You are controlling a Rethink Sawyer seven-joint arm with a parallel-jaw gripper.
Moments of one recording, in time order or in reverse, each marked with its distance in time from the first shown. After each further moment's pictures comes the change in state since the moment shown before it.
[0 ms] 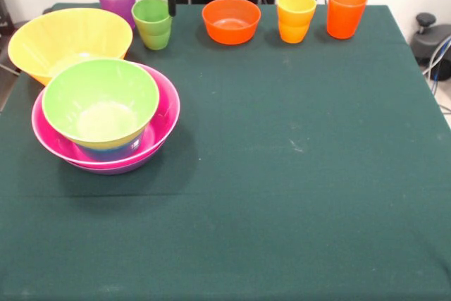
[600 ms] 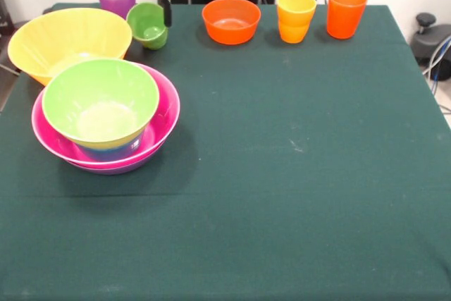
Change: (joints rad) arm -0.049 0.001 0.068 -0.075 -0.100 0.008 0.000
